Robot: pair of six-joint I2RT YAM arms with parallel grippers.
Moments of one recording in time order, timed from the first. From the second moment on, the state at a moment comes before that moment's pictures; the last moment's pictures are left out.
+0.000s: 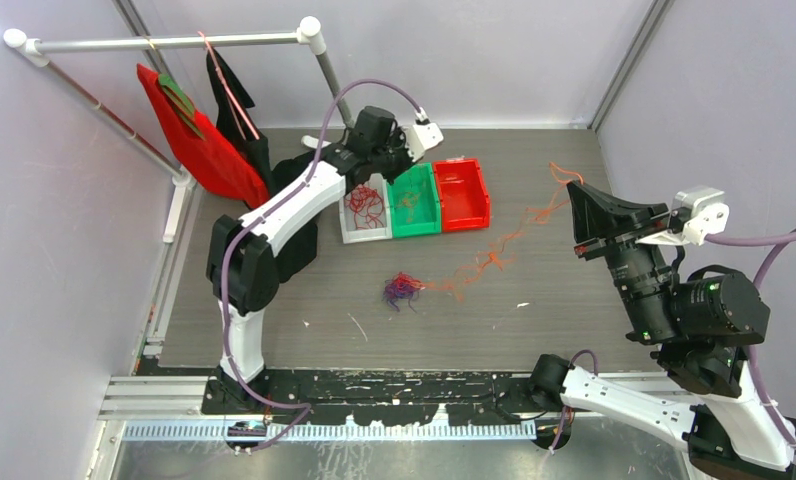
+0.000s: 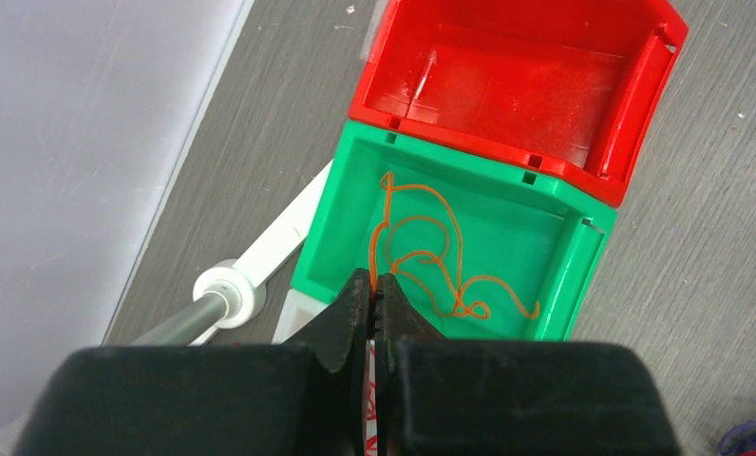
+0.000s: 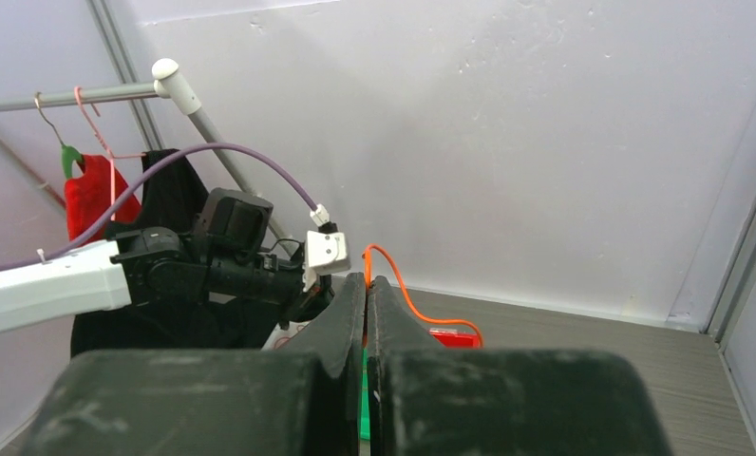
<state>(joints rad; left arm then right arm) -0.61 1.98 1.85 -0.42 0.21 0.55 1.01 0.53 1.24 -0.28 0.65 -0.14</state>
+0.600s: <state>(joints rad) -0.64 2.17 1.84 -0.37 0.10 0.56 1.01 0.54 1.24 -0.30 0.65 -0.11</state>
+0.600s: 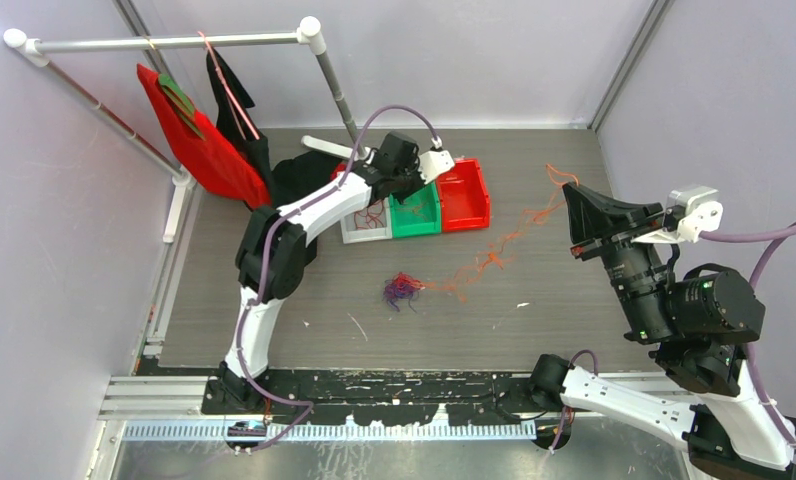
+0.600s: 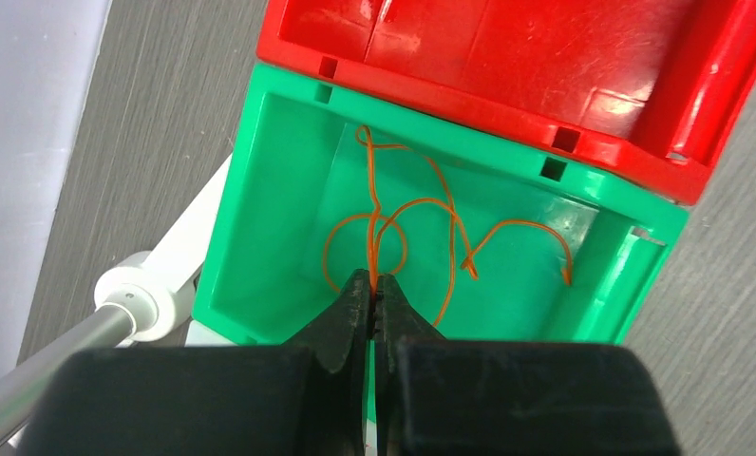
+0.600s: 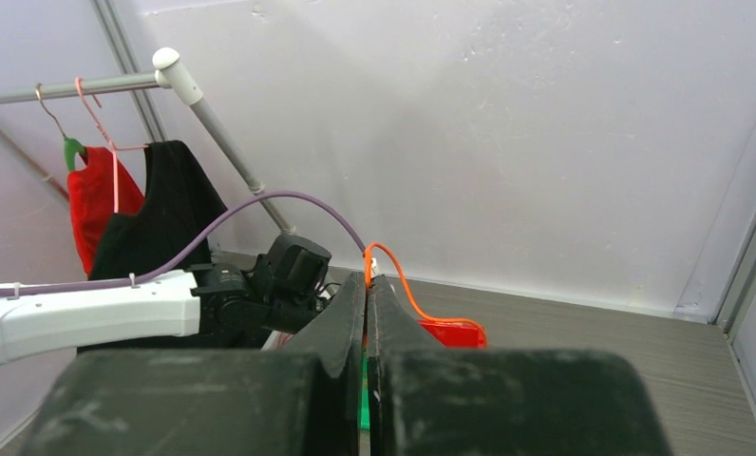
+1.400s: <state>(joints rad) -0.63 2.04 1.99 -0.76 0.32 0.47 1.01 0.64 1.35 -0.35 0.64 -0.07</state>
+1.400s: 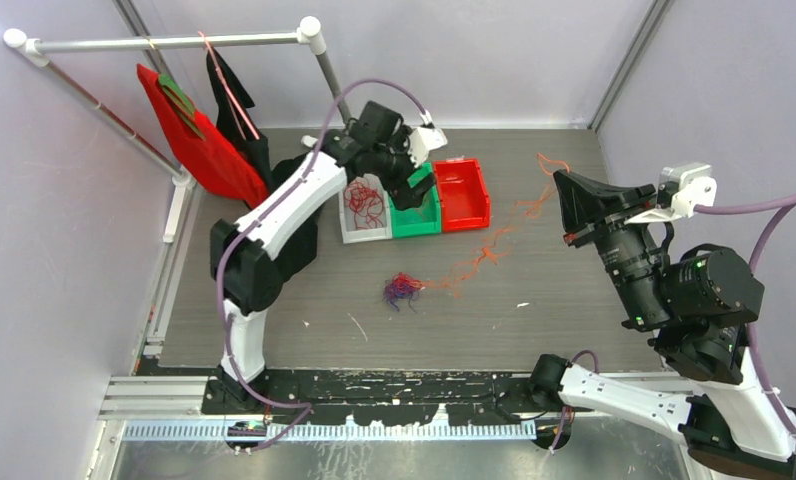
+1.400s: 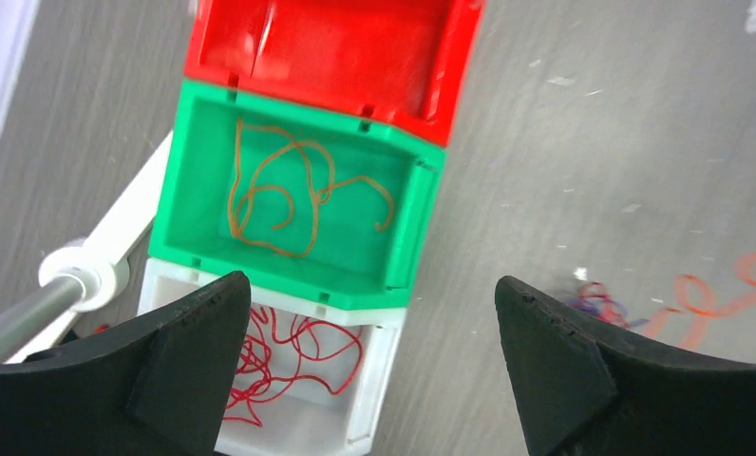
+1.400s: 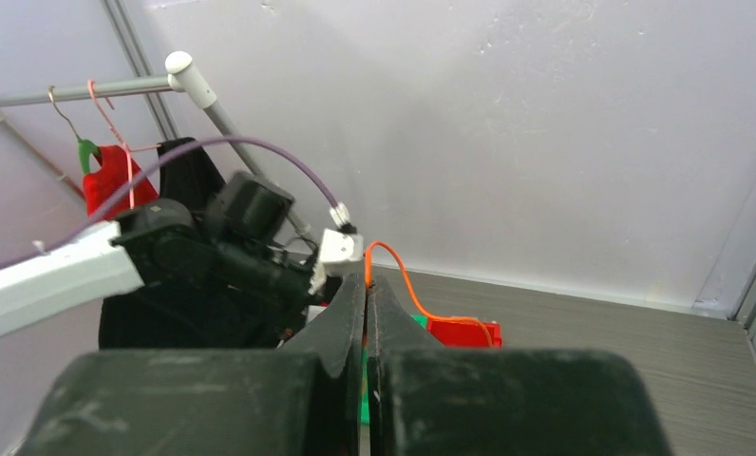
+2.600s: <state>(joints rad) -0.84 1.47 1.56 -0.40 0.38 0.02 1.00 0.99 1.45 -0.27 0.39 0.16</state>
